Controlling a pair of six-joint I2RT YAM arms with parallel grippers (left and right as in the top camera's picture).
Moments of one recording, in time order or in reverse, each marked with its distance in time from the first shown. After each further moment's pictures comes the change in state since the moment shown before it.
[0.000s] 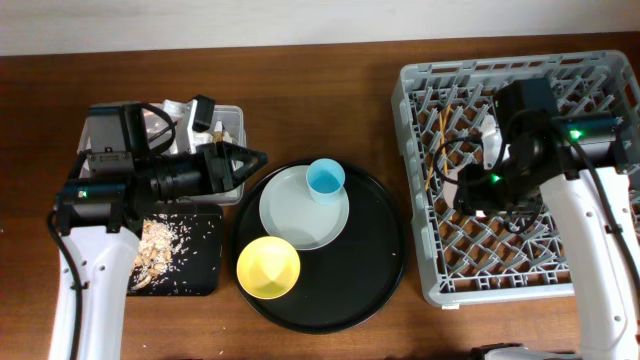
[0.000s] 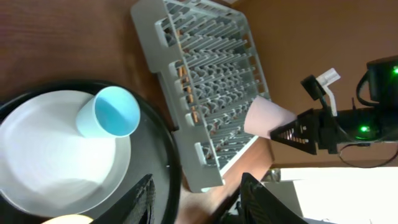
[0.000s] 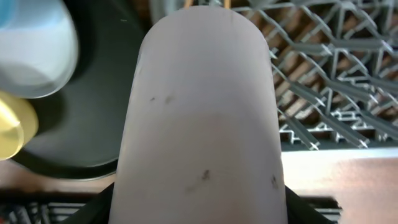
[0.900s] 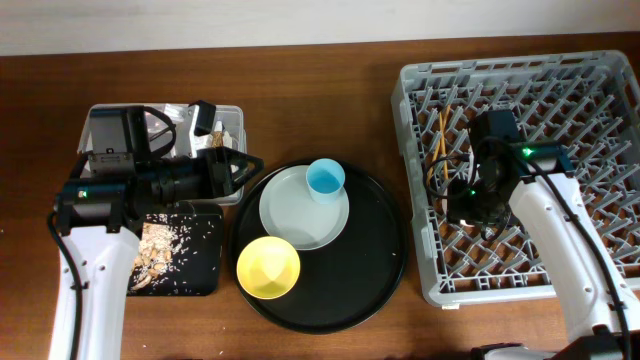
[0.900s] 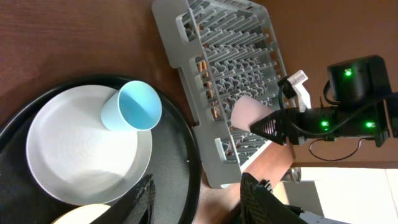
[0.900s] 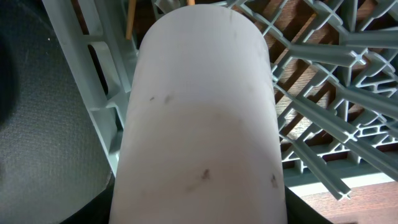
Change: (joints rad) left arm 0.000 0.000 0.000 -0.045 -0.072 0.063; right arm 0.000 0.001 -0.343 0.338 0.075 0.081
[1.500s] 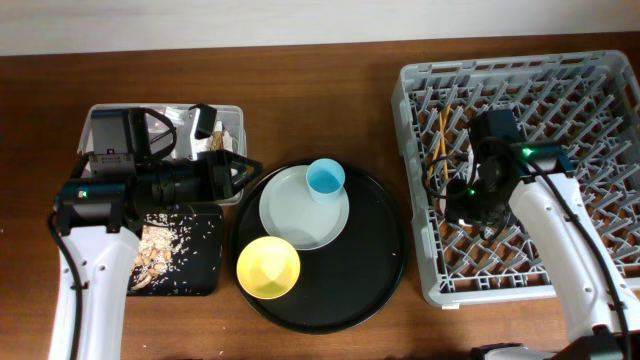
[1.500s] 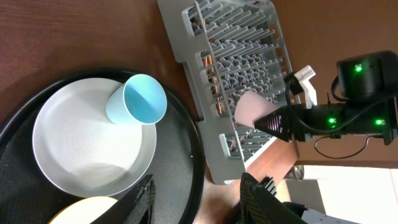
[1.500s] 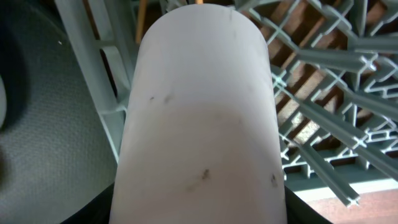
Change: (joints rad) left arm 0.000 0.000 0.000 -0.031 -0.016 0.016; right arm 0.000 0.000 0.000 0.015 -0.022 -0.001
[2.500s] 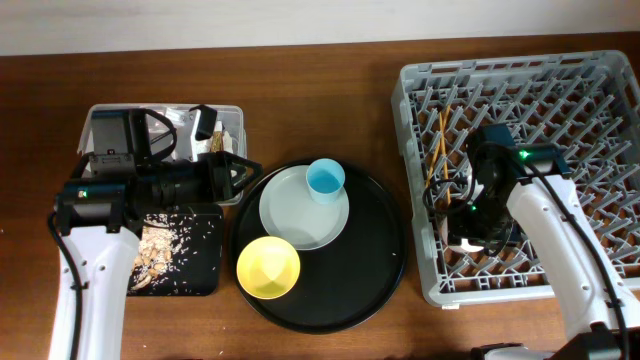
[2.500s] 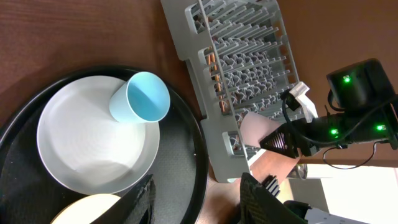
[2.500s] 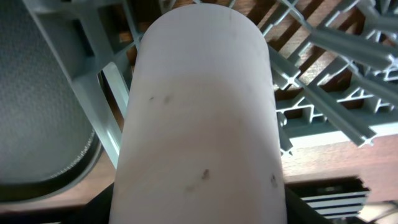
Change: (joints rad) left arm 0.000 0.000 0.000 -0.013 -0.011 0.015; right arm 0.000 0.001 -0.033 -0.164 -0.016 -0.011
